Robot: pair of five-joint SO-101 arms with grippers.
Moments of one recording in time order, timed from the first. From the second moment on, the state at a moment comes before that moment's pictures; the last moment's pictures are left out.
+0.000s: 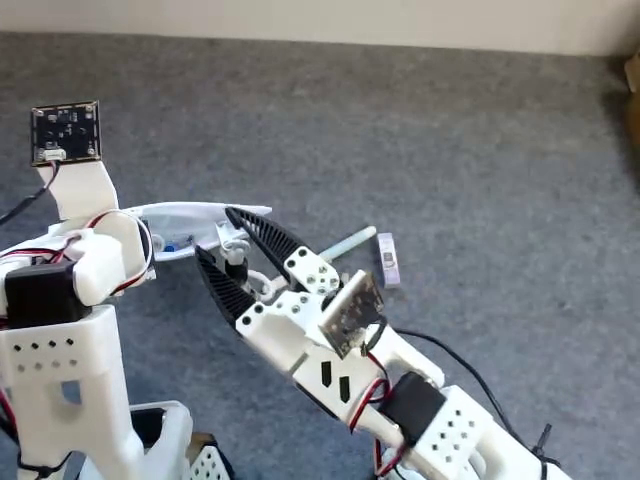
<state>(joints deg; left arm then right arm) -14.0 -44.8 20.3 86.5 7.4 -55.9 -70.2 65.6 6.5 4.9</state>
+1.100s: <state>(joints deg) -21.4 -44.8 20.3 86.5 7.4 -36.1 -49.4 48.5 47.2 -21.2</state>
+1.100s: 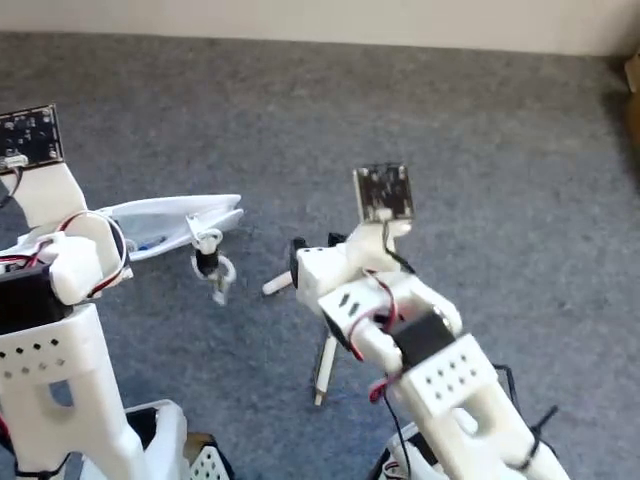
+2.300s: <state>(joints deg) -21.4 -44.8 20.3 86.5 7.4 -28.9 10.0 13.8 70.6 -32.5</state>
